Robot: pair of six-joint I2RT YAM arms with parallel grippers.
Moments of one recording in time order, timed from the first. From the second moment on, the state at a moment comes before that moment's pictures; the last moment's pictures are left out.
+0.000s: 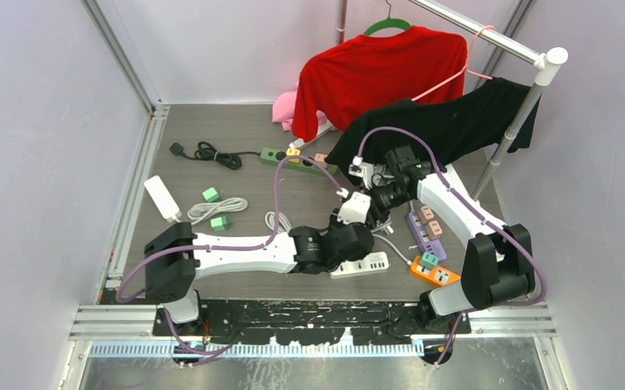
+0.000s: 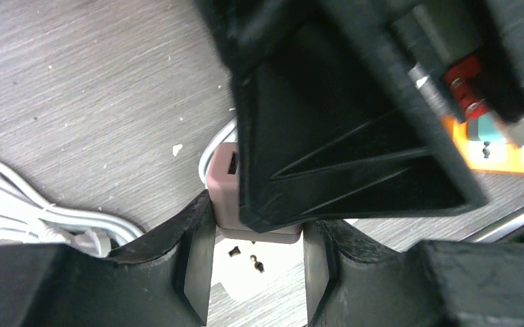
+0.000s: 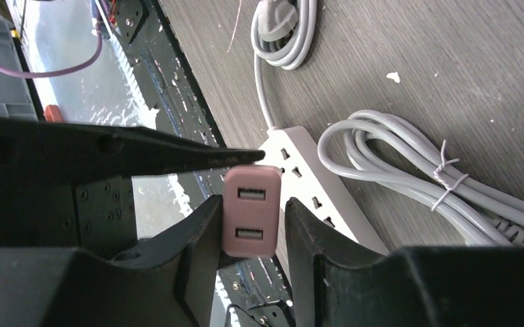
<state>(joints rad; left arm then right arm) -1.32 1.73 1.29 -0.35 -0.63 -0.65 0.29 1.44 1.06 -0.92 -0.88 -0.31</state>
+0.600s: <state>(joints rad) -1.30 1.50 1.02 -0.54 -0.78 -0.79 0.29 1.43 1.06 -0.96 -0.92 -0.37</state>
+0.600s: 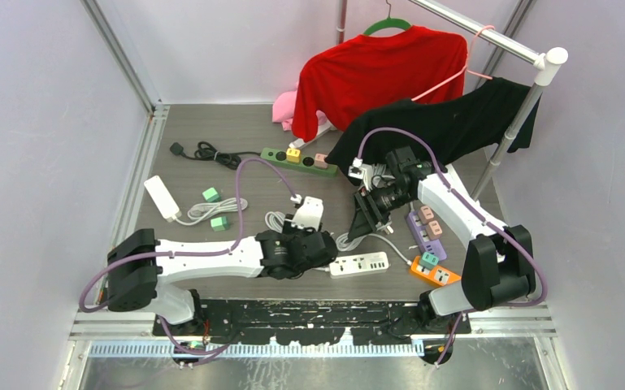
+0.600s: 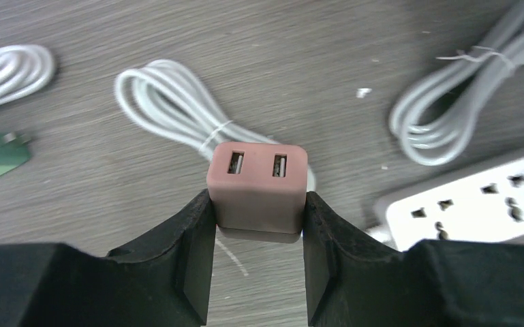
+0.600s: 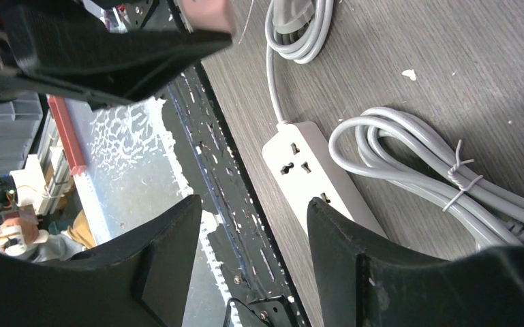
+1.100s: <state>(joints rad) -1.05 1.47 0.98 -0.85 -0.87 -0.92 0.29 1.43 1.06 -0.96 -0.91 -0.37</state>
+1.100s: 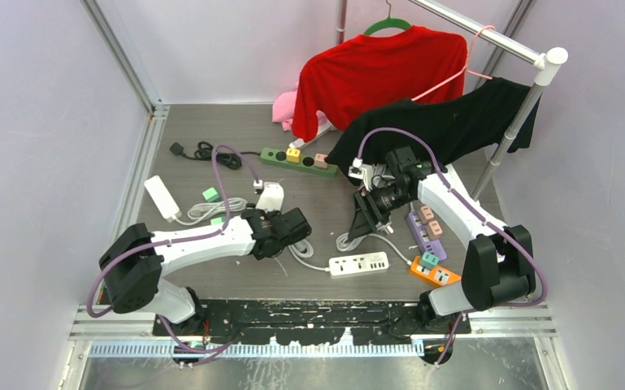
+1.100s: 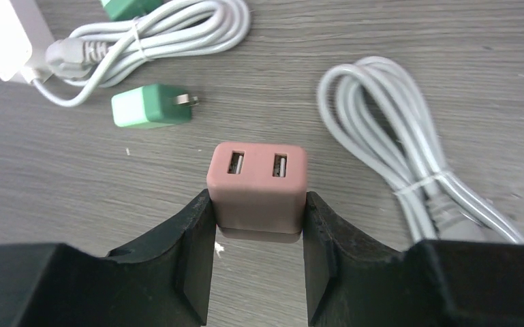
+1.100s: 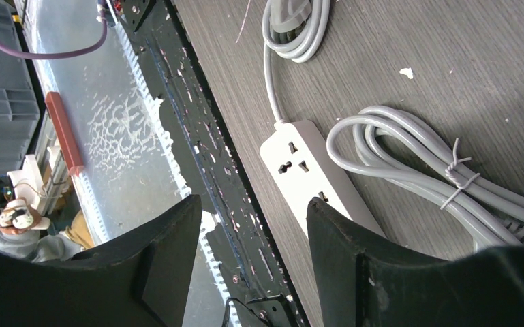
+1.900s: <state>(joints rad) -0.74 1.52 0.89 -0.75 -0.73 -0.86 0.29 1.43 1.06 -0.96 -0.91 -0.37</state>
